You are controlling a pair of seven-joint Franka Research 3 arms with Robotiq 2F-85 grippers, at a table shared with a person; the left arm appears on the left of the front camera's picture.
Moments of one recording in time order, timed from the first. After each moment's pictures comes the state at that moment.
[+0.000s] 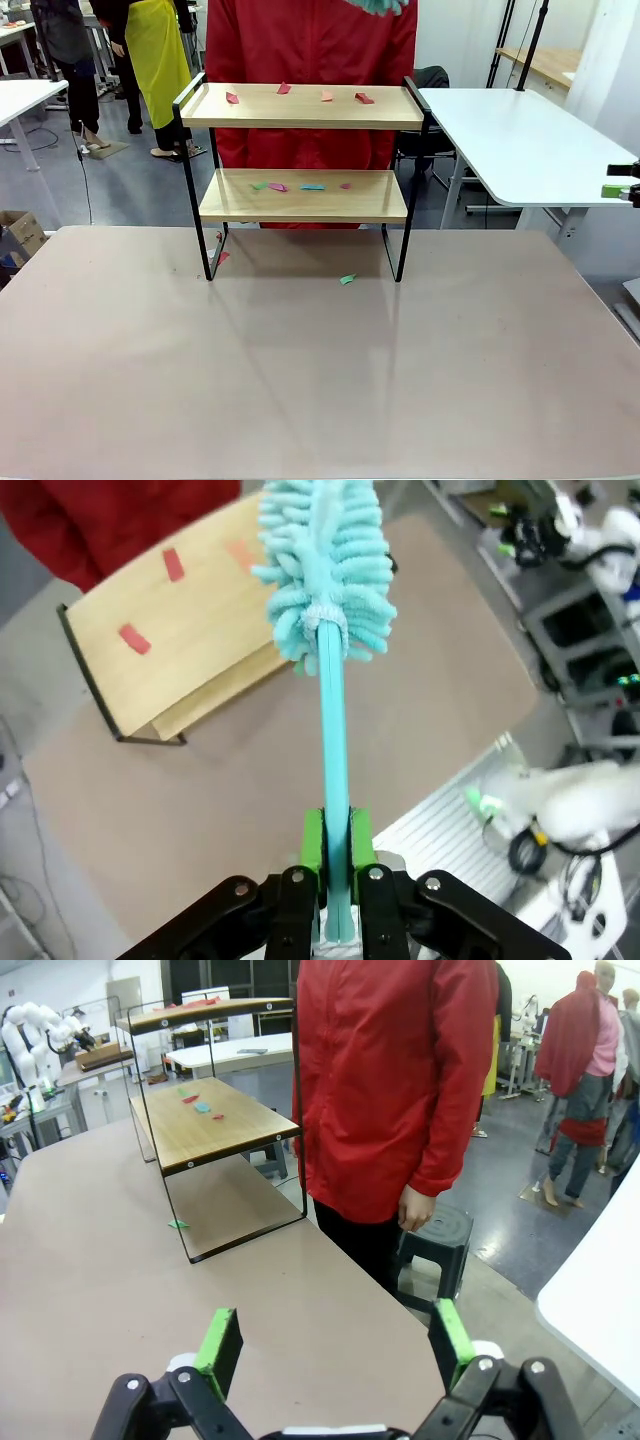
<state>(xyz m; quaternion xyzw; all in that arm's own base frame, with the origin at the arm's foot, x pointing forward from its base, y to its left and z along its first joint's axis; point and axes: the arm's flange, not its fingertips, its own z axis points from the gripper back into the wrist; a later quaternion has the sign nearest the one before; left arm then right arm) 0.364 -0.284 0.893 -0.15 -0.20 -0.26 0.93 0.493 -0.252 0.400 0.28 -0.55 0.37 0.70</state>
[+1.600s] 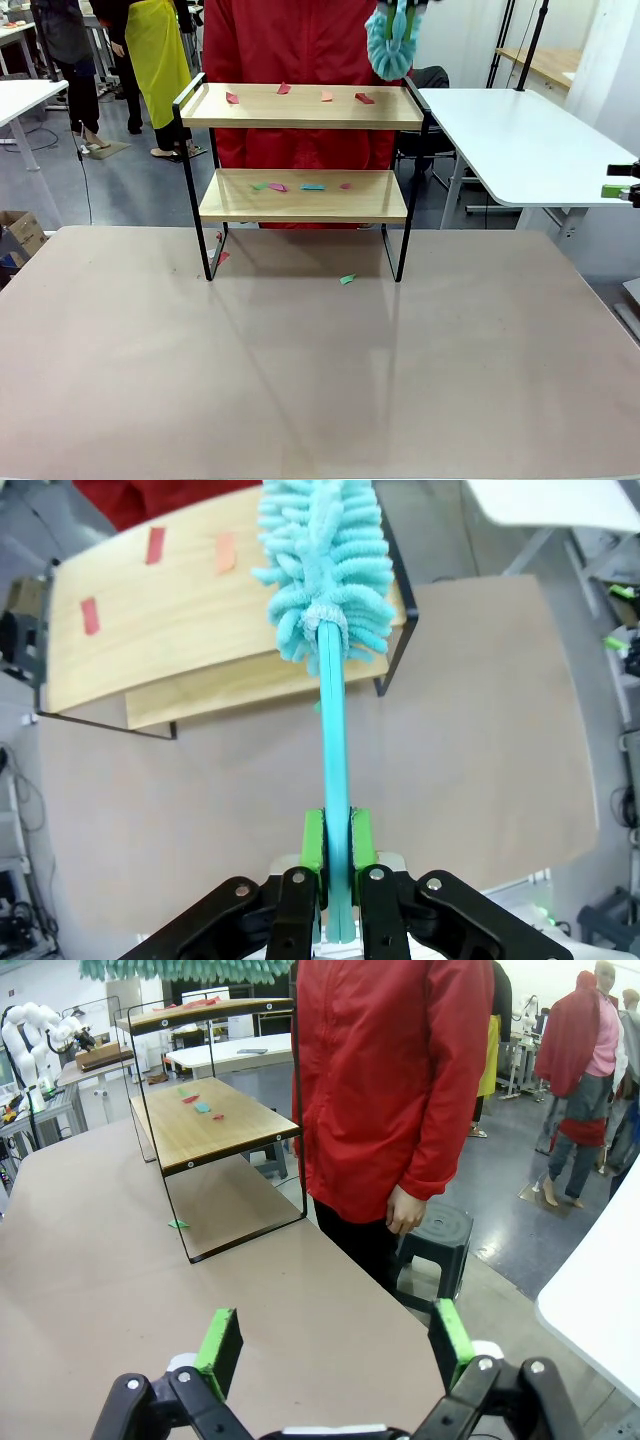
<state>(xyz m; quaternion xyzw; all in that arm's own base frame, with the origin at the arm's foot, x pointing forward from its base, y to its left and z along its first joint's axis) 0.344 -0.496 0.762 0.00 -0.25 -0.10 0.96 0.493 -0.252 0.400 0.28 -0.55 0.37 0.70</state>
